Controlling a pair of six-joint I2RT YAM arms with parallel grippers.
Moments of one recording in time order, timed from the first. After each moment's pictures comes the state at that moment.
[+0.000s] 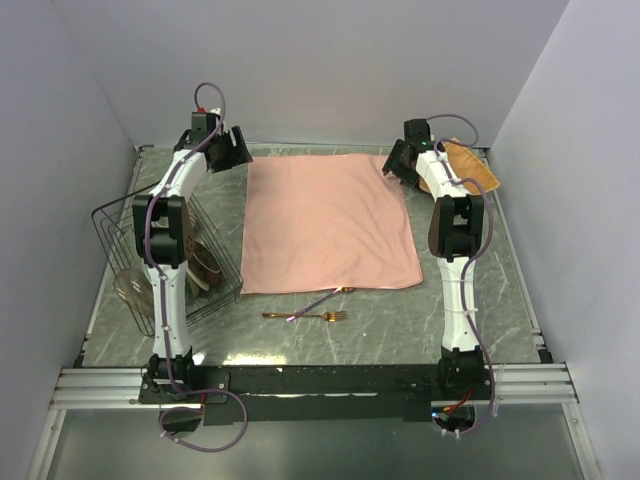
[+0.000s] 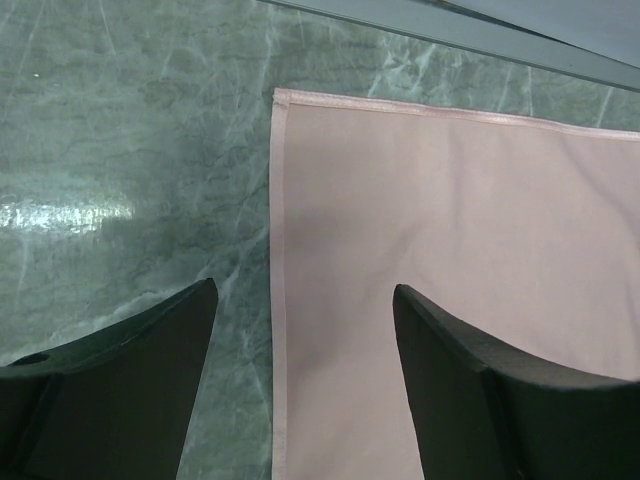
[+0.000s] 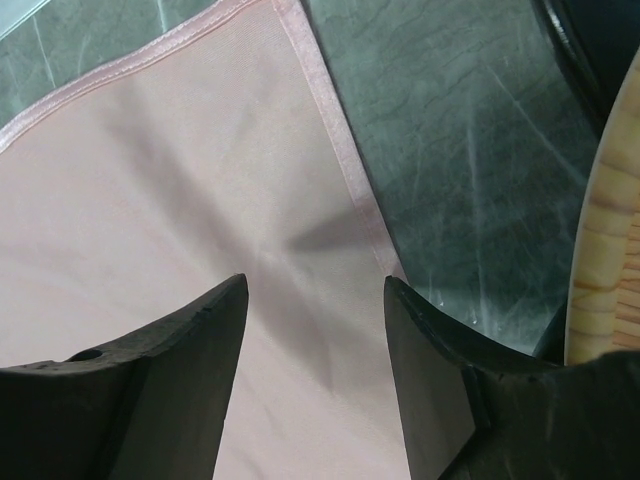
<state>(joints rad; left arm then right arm) -0.05 2.36 2.09 -0.44 0.21 -0.35 0.08 2.56 2.33 -0.69 0.02 0.54</state>
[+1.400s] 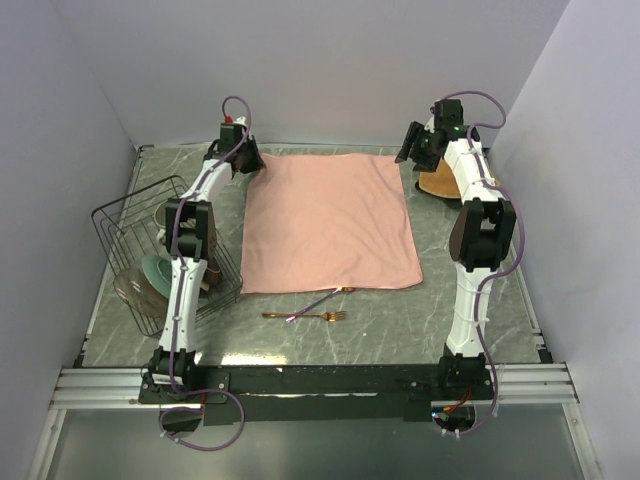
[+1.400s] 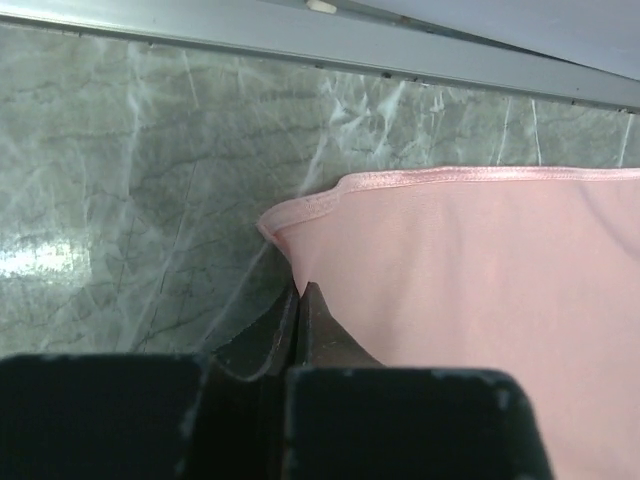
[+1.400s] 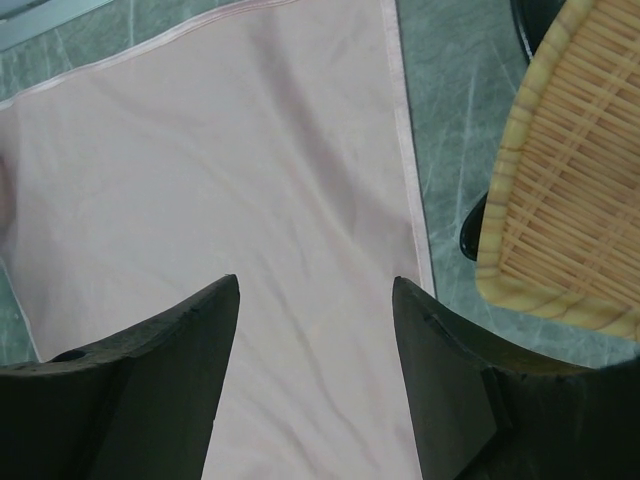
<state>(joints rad) -0.13 2.72 2.44 -0.36 0.23 -0.41 0.00 2.27 2.19 -0.78 -0.22 0.37</state>
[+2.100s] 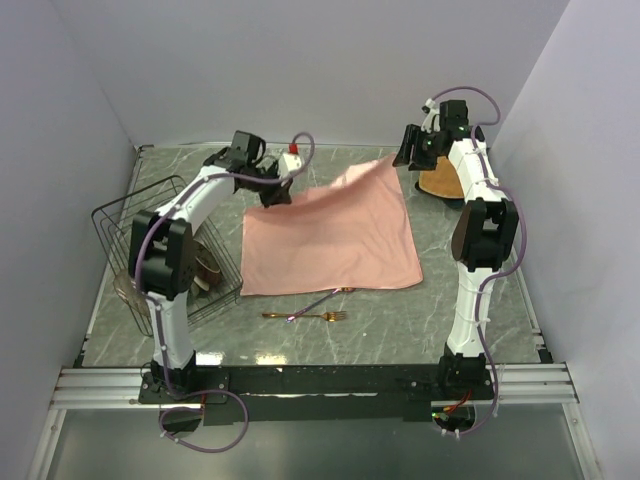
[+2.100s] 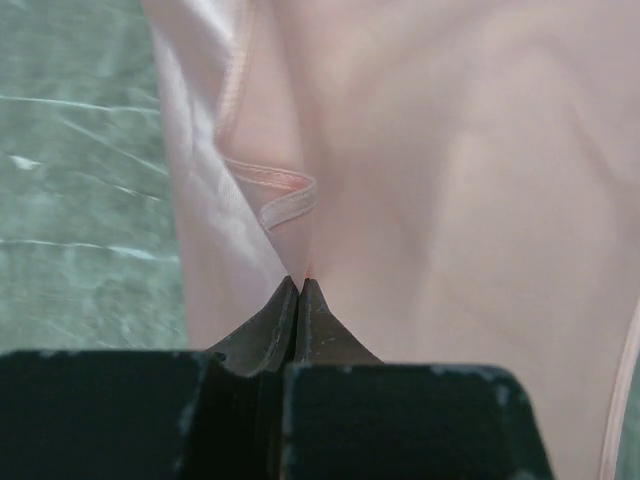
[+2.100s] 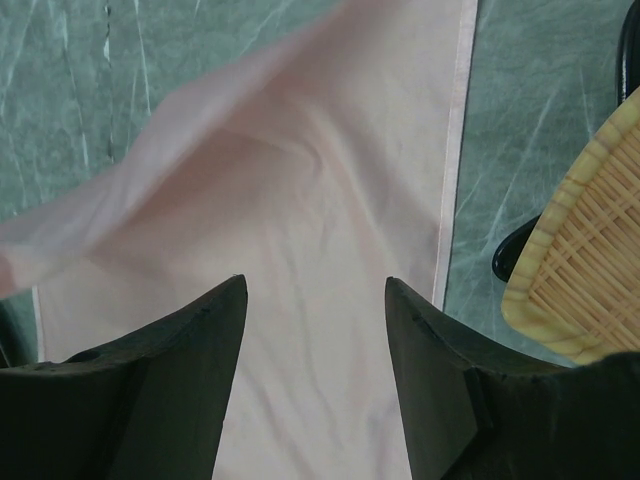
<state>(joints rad) -0.30 2.03 1.73 -0.58 0.67 0.71 -0.02 2.27 2.19 -0.79 -0.43 0.16</state>
